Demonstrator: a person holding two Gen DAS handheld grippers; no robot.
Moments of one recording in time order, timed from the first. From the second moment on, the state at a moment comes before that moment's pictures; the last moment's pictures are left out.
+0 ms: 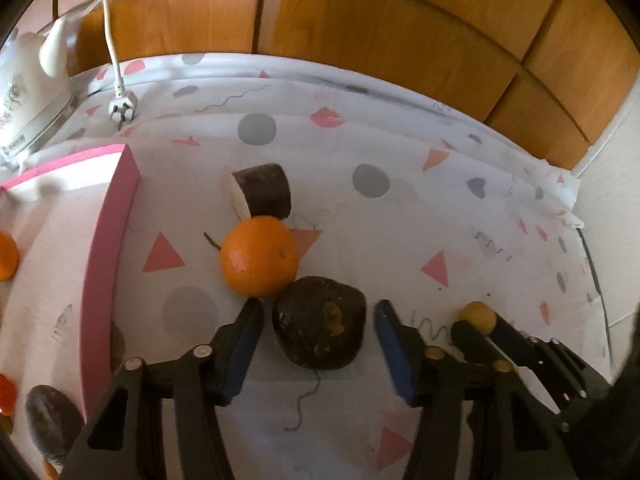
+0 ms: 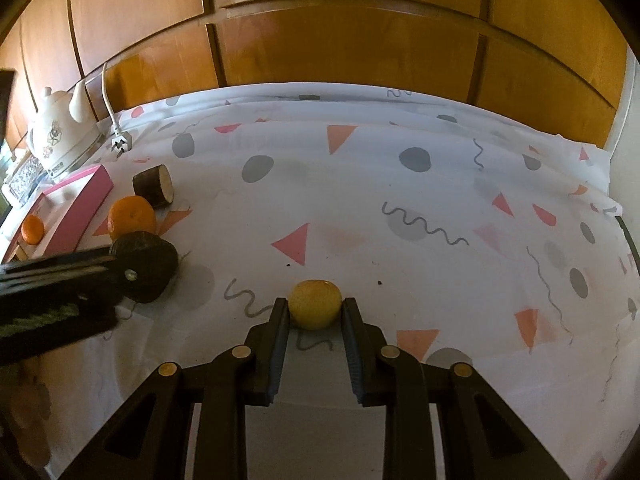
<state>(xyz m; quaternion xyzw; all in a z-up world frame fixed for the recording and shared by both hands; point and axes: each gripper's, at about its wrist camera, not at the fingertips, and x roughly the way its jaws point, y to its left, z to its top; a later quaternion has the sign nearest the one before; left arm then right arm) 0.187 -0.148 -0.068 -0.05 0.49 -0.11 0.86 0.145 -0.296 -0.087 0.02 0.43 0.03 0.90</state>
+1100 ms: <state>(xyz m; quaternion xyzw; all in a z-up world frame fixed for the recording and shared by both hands) 0.091 -0.135 -0.082 0.03 0.42 -0.19 0.88 0.071 -0.296 -0.090 0.03 0.41 0.02 0.91</state>
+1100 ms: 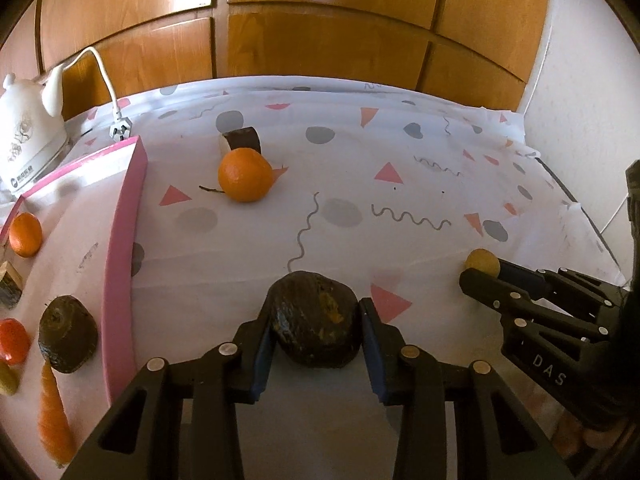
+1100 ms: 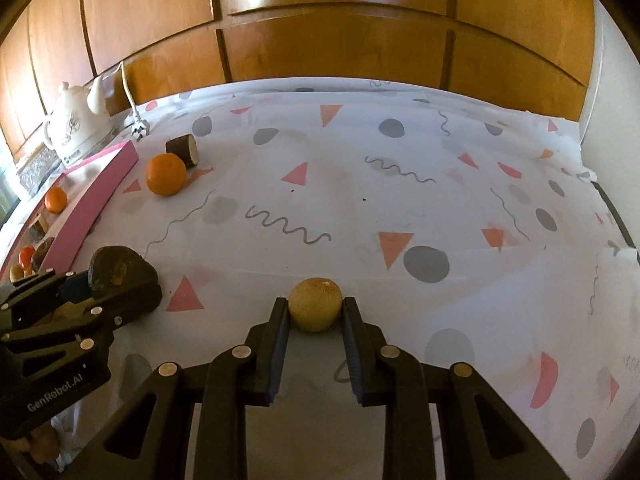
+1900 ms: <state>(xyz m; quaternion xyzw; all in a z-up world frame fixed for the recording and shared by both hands) 0.088 -0.136 -0.083 0.04 0.42 -0.19 0.89 0.068 -0.298 -0.093 0.04 0.40 0.02 0.91</state>
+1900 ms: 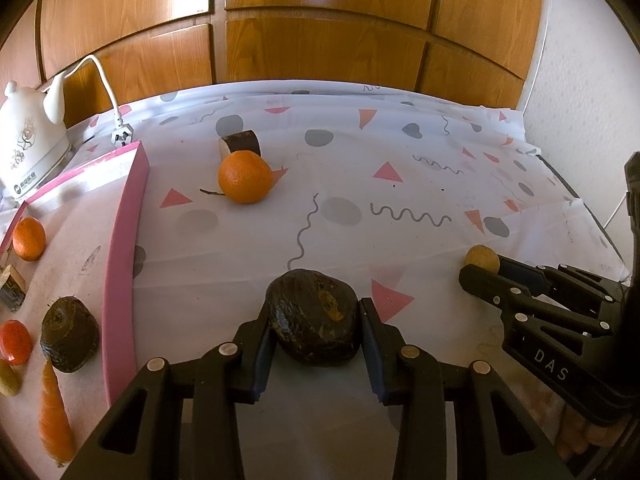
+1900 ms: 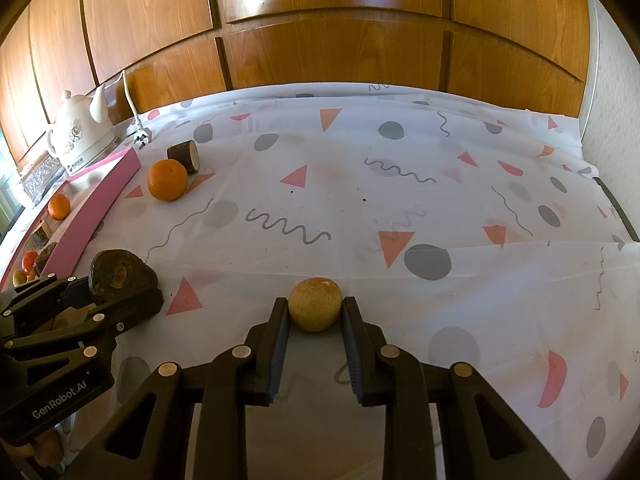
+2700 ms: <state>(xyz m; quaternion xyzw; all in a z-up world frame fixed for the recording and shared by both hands) 0.076 -0.137 -0.071 0.05 0.43 -0.21 0.88 0.068 -0.294 -0.091 0.03 0.40 0.02 0.92</state>
